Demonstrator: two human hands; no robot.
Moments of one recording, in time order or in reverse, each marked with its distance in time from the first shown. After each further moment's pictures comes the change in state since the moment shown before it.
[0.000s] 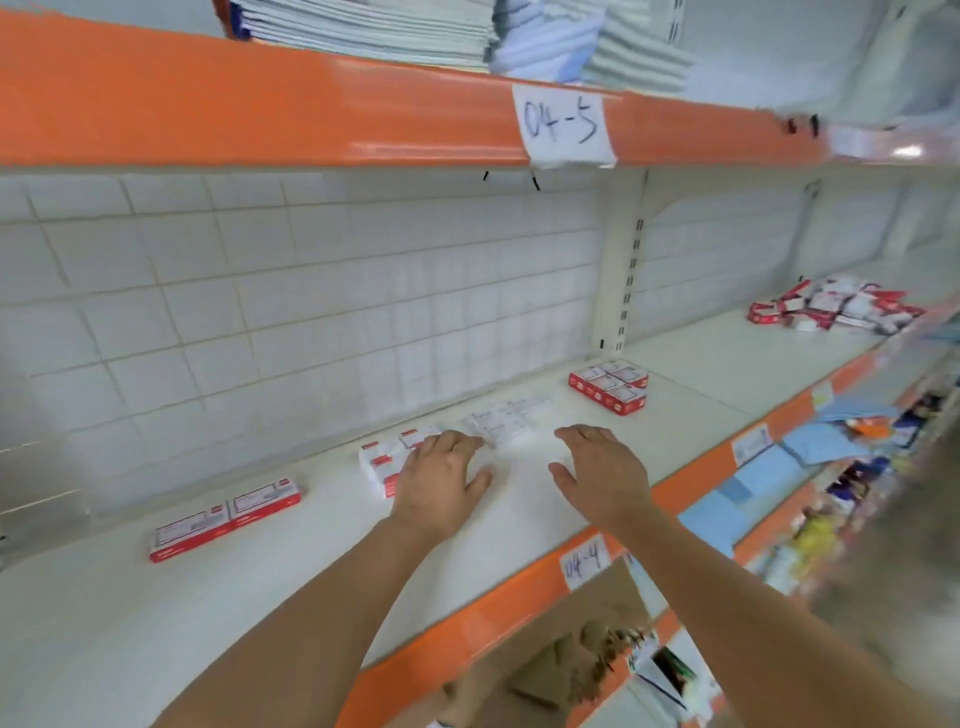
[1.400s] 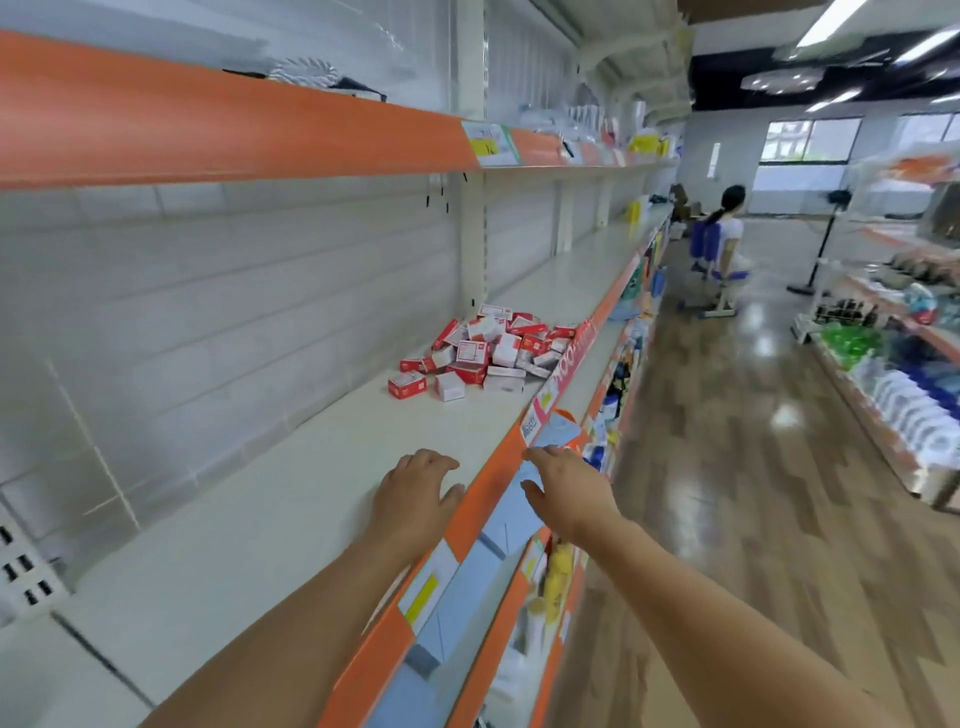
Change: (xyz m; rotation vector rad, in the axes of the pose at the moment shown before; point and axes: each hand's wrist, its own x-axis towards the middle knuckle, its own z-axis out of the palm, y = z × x) left_hand 0.435 0.455 0.331 -0.177 -0.193 0.426; right_hand 0.113 0.621 -0.041 -0.045 -0.022 0.501
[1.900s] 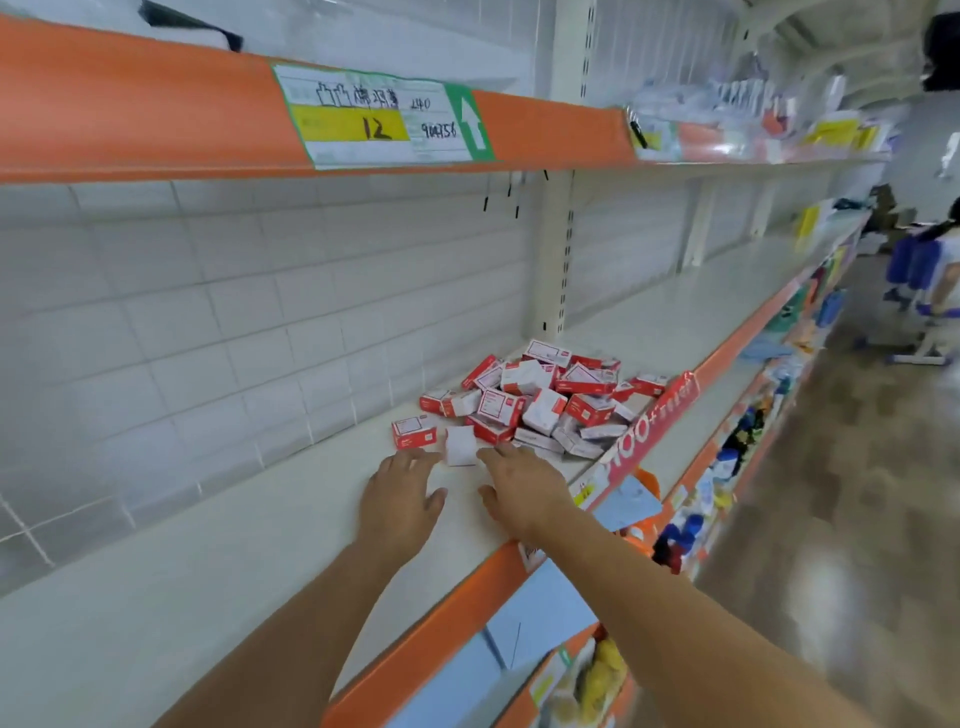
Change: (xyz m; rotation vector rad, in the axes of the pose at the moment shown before) left_hand 0.149 -0.015 0.044 0.166 0.152 -0.359; right_hand 0.209 0.033 0.023 0.002 -0.129 -0.427
